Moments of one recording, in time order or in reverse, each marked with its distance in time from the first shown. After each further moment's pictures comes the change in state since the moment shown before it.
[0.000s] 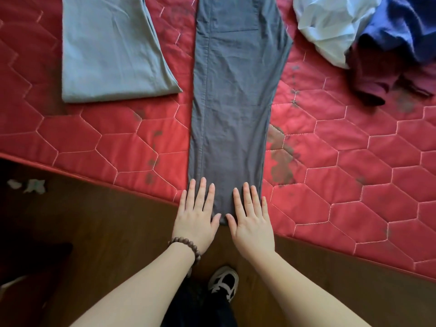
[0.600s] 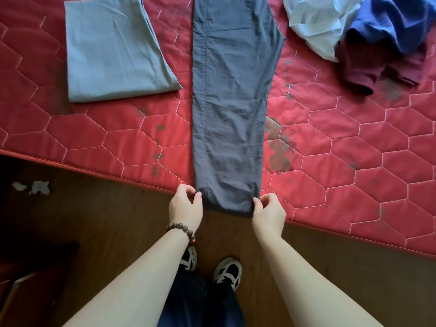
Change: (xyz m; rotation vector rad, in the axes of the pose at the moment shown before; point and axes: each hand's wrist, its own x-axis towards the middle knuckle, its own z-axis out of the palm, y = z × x) left_hand -0.008 -0.014 -0.032 -0.886 0.143 -0.591; right_hand -0.008 -0.003 -0.029 0.765 0.150 0.782
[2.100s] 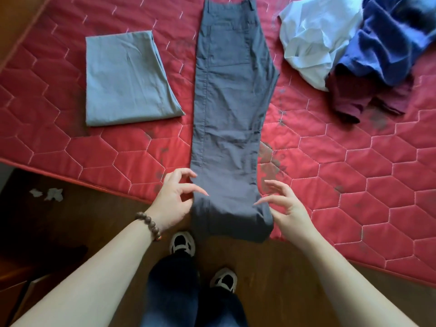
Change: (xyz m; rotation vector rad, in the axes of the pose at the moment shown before) left_hand 0.007 0.095 -0.096 0.125 -0.375 0.502; right_hand 0.018 -0.070 -0.127 0.108 -0.479 -0.528
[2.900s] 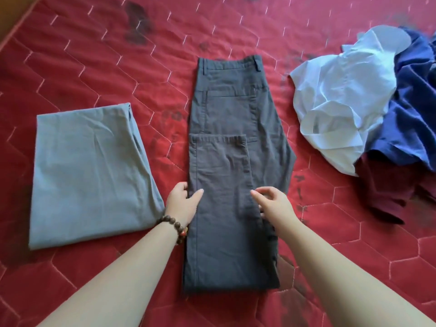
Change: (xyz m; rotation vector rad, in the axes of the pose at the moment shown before) left_hand 0.332 -0.057 -0.025 -0.344 0.268 -0.462; right_hand 0.354 -0.012 -0.002 0.168 0.203 0.452
